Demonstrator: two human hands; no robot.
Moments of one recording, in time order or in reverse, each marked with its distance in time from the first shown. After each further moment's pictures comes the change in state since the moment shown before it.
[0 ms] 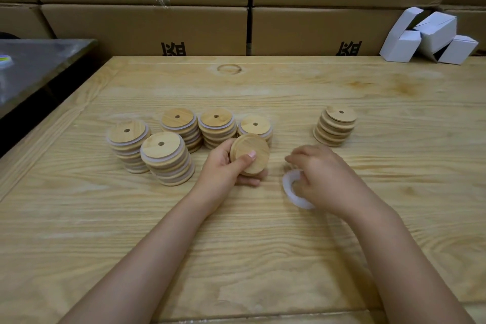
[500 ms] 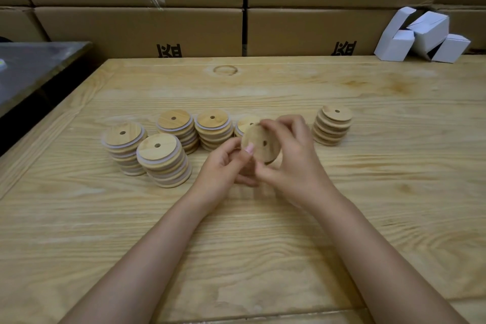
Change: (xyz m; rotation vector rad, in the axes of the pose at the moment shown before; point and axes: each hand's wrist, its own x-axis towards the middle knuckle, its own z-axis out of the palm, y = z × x) left_hand -0.002 0.003 0.002 0.098 -0.044 0.050; right_hand 0.020 -0.035 0.010 0.504 0.478 -0.057
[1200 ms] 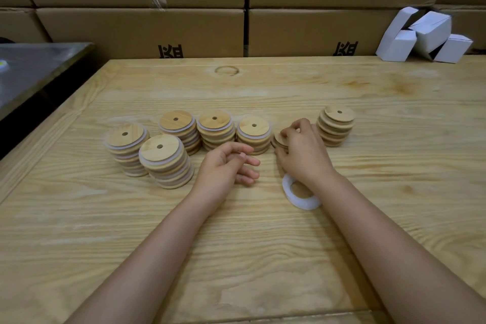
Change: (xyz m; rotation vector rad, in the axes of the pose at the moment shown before) left_hand 0.004 -0.001 -0.002 0.043 0.147 -0.090; right_hand 0.029 0.049 0.014 -0.482 -0.197 0.212
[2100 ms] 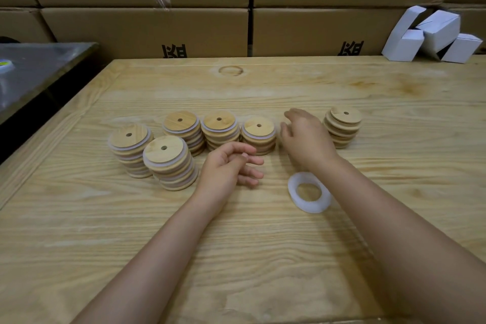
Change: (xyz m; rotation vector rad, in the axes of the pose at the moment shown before) left_hand 0.000 0.003 -0.001 -0.073 0.013 0.004; right_hand 0.028 -0.004 -0.005 0.147 0.066 -0.008
